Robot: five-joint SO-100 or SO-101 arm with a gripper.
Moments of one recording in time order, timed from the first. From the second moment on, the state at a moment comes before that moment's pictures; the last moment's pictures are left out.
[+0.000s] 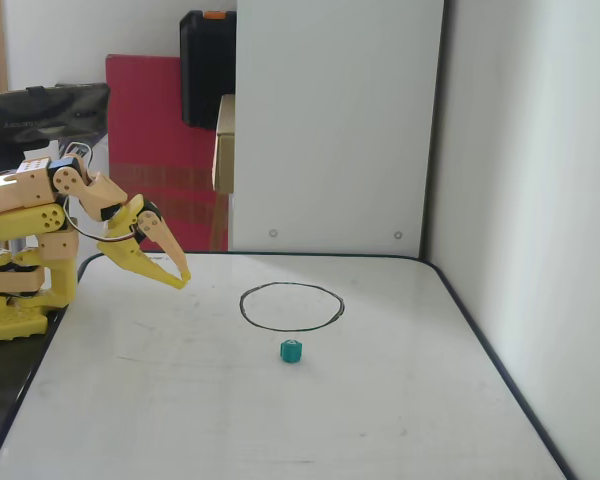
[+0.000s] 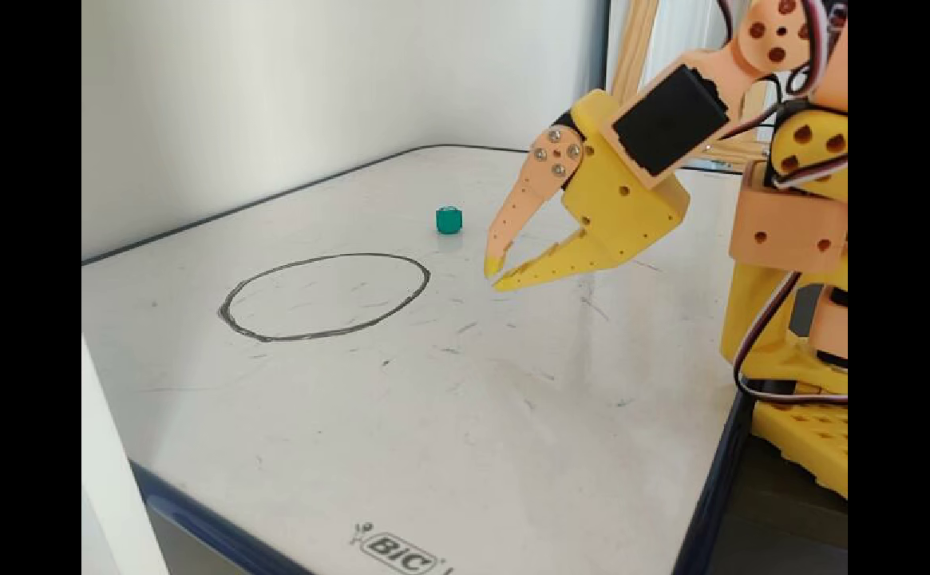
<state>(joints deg) -8.9 193.6 177.1 55.1 -4.7</state>
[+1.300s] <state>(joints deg) 0.3 170.6 141.6 67.2 -4.0</state>
